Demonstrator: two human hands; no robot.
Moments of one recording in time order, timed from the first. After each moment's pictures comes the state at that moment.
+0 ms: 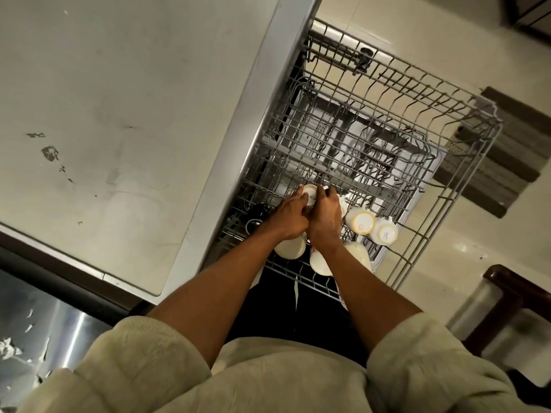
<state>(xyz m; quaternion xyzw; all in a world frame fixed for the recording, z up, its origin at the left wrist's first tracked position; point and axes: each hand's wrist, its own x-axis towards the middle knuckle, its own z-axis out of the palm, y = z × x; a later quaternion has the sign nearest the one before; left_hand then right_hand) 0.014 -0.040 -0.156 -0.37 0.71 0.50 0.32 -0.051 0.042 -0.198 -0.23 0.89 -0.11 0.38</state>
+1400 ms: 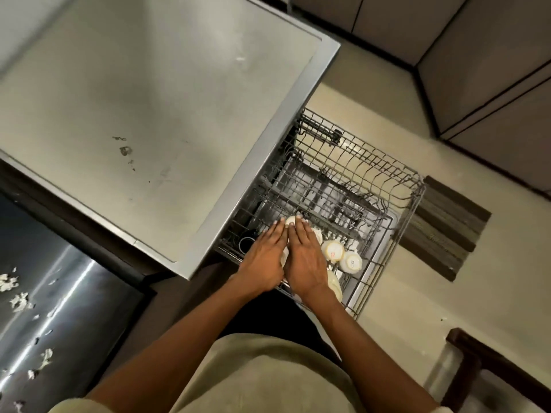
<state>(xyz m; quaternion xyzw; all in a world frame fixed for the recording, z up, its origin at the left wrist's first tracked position) 0.086 0.018 -0.044 -0.29 0.88 0.33 0.17 -0.010 0.100 -0.065 -0.49 0.83 -0.11 0.25</state>
